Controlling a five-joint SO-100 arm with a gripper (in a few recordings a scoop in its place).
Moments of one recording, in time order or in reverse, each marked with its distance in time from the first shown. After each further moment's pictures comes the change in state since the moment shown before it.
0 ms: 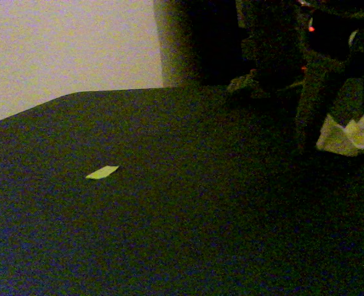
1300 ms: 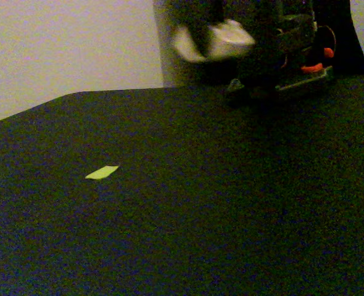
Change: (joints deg) arm 27.9 25.7 -0.4 8.8 -36.5
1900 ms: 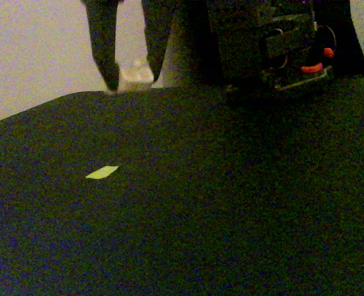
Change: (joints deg) arm 17.7 11.5 27.9 -18.7 -8.3
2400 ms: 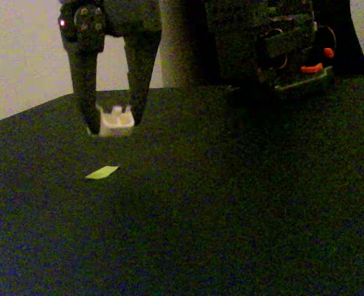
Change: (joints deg) arm 4.4 -10.2 0.3 -9.7 -1.0
